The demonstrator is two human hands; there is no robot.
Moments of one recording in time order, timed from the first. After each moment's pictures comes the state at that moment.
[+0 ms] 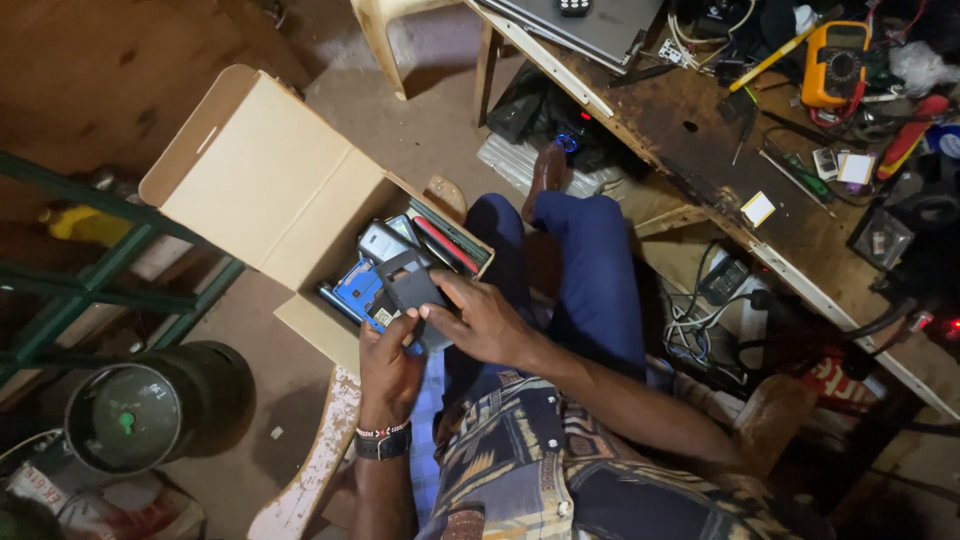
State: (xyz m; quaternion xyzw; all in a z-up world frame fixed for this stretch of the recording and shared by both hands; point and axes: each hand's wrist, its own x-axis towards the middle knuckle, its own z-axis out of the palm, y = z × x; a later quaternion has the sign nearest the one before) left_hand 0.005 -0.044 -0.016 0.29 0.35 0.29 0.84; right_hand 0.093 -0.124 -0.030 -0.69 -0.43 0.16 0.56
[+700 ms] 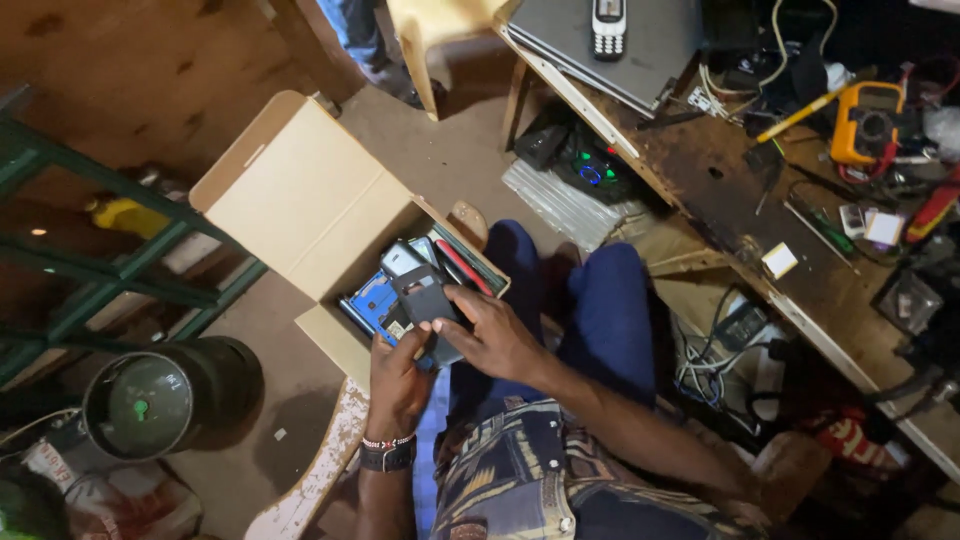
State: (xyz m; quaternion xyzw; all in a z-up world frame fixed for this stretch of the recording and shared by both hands) left_hand 0.014 -0.046 0.004 0.29 0.38 0.30 0.83; right_hand 0.106 -0.119 -0.037 -0.68 -0.45 0.17 0.56
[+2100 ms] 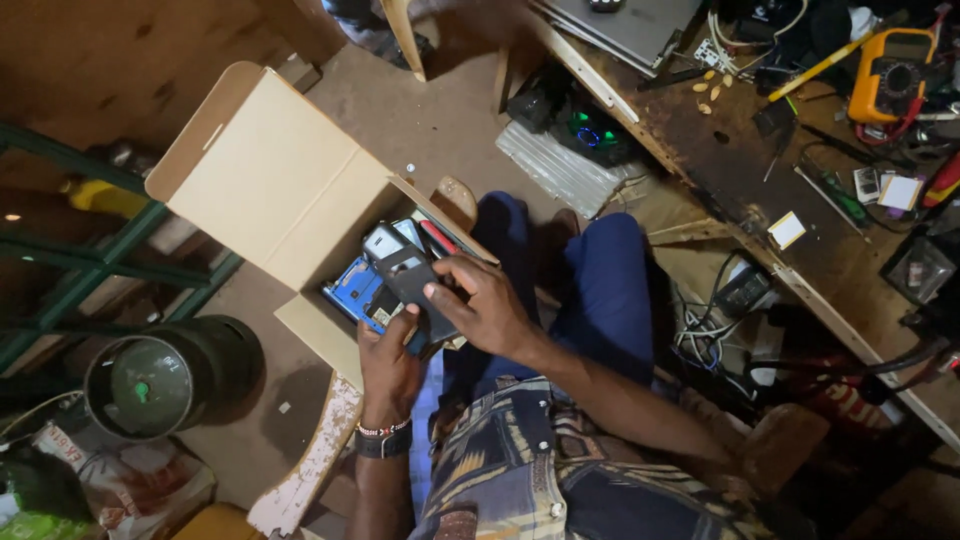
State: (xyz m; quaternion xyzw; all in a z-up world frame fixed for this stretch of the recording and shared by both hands) left_hand 0.030 -0.053 0.008 0.30 0.43 0.34 0.78; right_hand 0.120 -0.110 -0.042 -0.69 -0.40 0.14 0.59
